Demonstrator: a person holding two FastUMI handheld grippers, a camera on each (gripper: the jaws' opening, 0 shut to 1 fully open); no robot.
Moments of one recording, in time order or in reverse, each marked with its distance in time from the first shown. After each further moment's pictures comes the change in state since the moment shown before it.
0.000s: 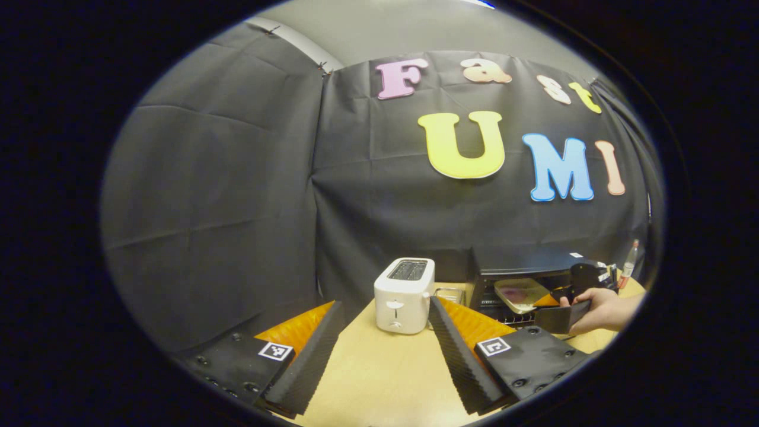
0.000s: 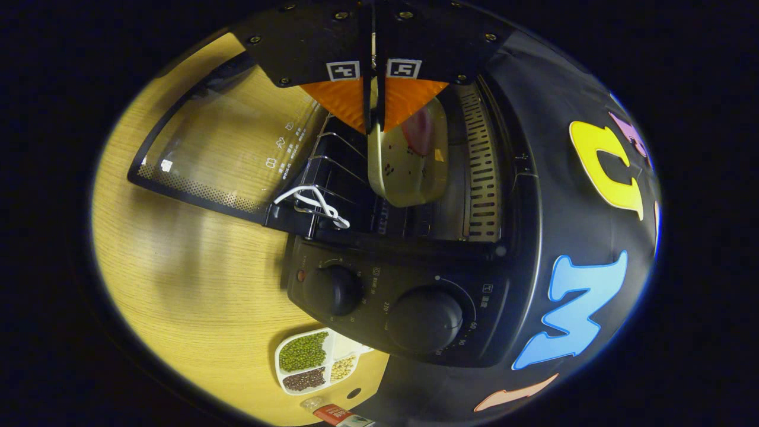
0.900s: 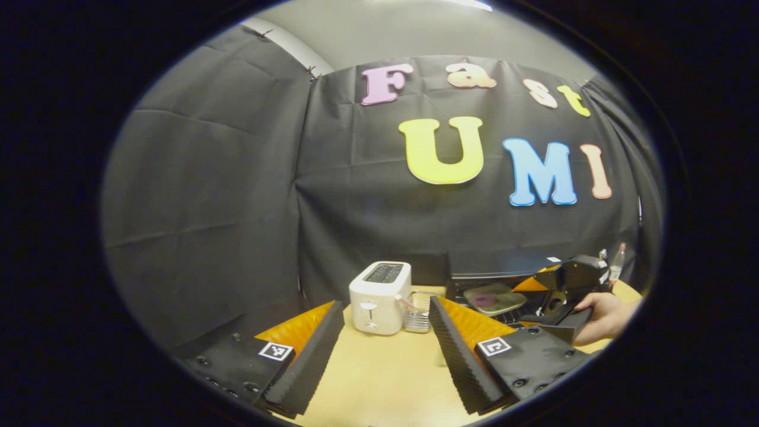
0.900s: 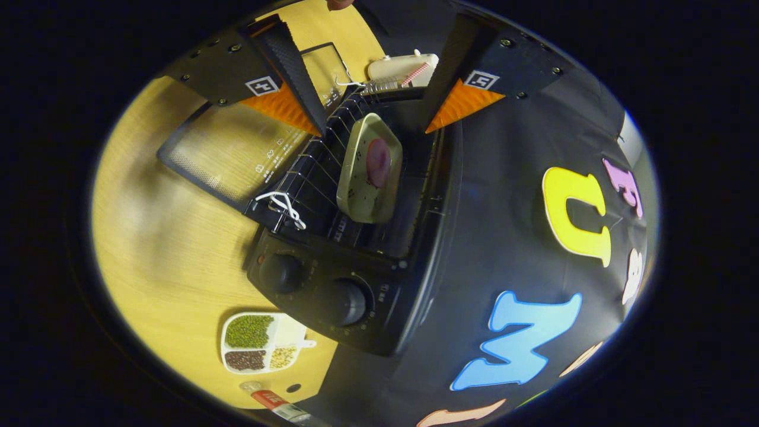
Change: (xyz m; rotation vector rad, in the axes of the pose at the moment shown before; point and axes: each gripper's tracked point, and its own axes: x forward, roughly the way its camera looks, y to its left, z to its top) left arm -0.022 -0.056 0.005 -0.011 -0.019 -0.085; right arm -0.069 0.024 -0.008 -0.260 0.106 0.153
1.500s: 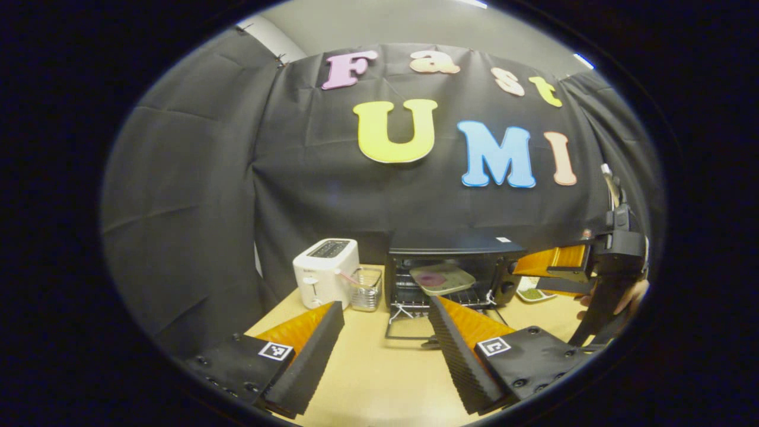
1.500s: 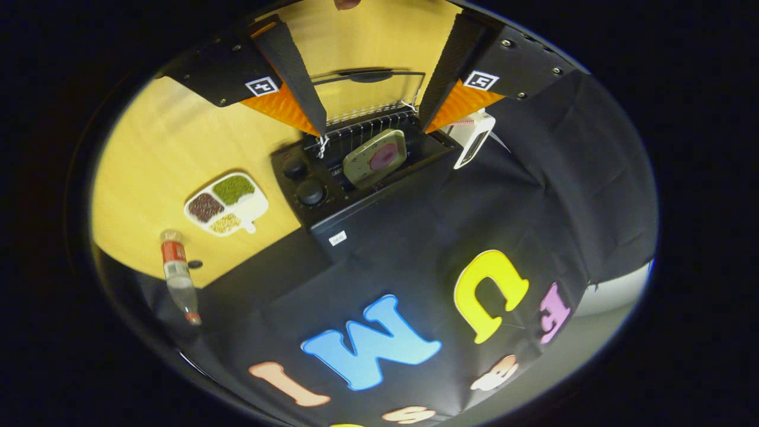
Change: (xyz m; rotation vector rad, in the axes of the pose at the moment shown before) left arm -0.021 -0.101 -0.038 0.012 0.094 -0.174; right arm -0.141 -0.009 0.049 -0.750 -0.120 0.041
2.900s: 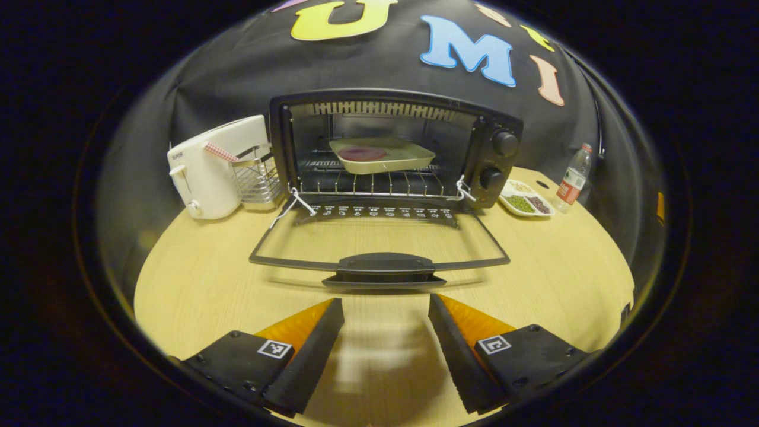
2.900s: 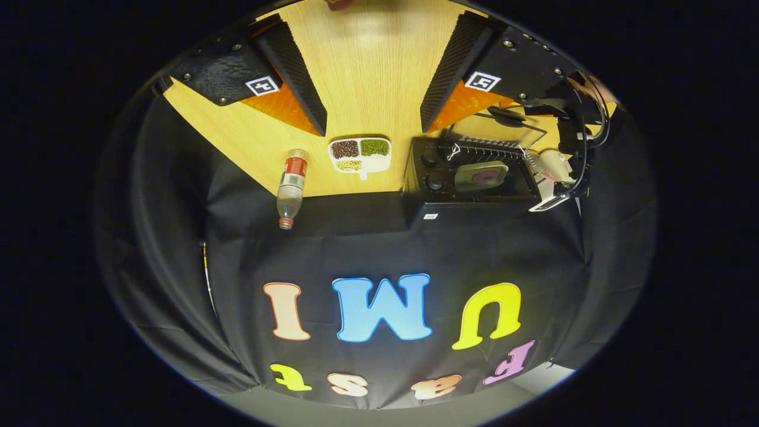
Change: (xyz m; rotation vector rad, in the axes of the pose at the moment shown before) left arm 0.122 -0.120 -0.198 0.009 0.502 -0.207; right arm -0.132 -0.138 0.025 -0.419 -0.099 -0.334
